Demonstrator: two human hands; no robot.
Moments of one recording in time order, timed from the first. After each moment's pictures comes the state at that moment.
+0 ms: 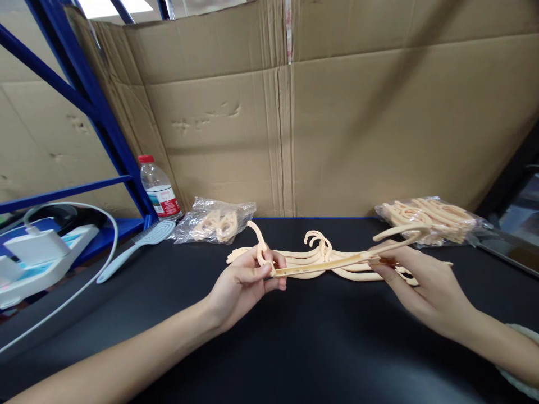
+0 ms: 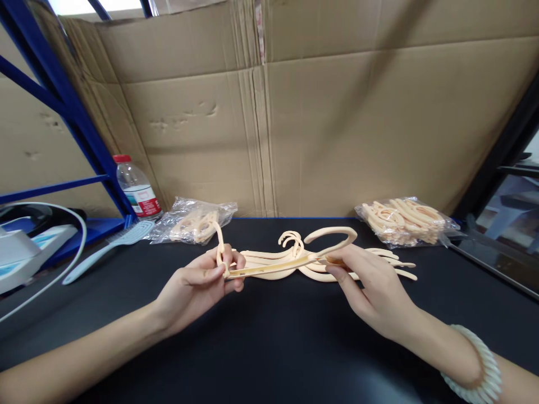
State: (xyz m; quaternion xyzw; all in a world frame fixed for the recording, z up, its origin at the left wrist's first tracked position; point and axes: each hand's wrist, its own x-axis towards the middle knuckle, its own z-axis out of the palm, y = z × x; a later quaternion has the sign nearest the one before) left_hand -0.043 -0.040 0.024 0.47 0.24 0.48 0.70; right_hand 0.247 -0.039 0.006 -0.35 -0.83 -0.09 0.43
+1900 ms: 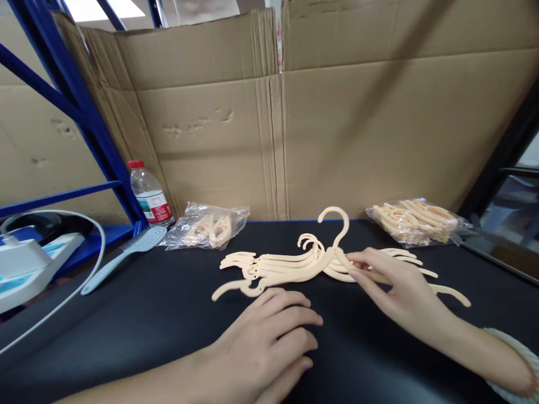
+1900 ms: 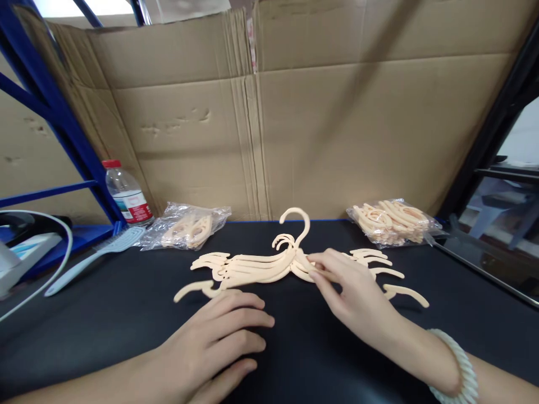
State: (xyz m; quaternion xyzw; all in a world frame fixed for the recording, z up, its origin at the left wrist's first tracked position) left_hand -0.029 -0.081 0.023 0.94 0.21 0.23 0.14; right_hand 0.234 -0.045 0.005 -0.43 -0.82 0.01 0.39
